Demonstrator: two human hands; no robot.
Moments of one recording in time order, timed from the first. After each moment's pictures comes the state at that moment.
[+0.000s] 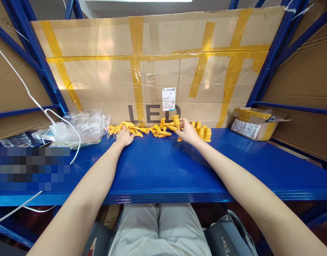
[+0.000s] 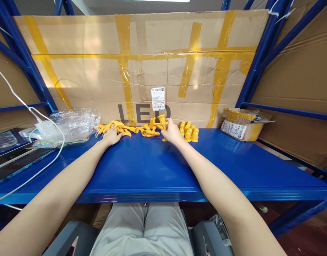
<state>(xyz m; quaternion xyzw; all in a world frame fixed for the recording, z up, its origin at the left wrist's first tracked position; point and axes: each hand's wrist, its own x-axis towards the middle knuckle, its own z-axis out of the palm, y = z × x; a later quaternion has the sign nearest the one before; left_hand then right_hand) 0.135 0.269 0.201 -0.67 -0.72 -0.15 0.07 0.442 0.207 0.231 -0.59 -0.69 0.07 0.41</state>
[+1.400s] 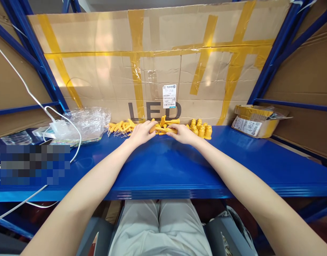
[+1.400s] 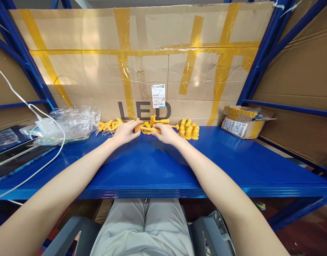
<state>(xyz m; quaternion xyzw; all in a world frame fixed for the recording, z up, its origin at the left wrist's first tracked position) 0.210 0.200 0.239 -0.84 -0.46 -0.25 0.16 0.427 0.186 0.238 -0.47 -0.83 0.04 0.31</state>
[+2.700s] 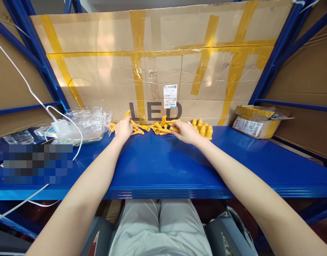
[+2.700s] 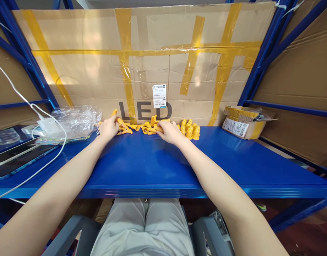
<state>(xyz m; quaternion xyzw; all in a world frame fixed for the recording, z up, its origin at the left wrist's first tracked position) 0.153 0.229 0.244 -0.65 -0.69 -0.28 0.14 0.436 0.186 0.239 -0.49 -0.83 -0.11 0.24</state>
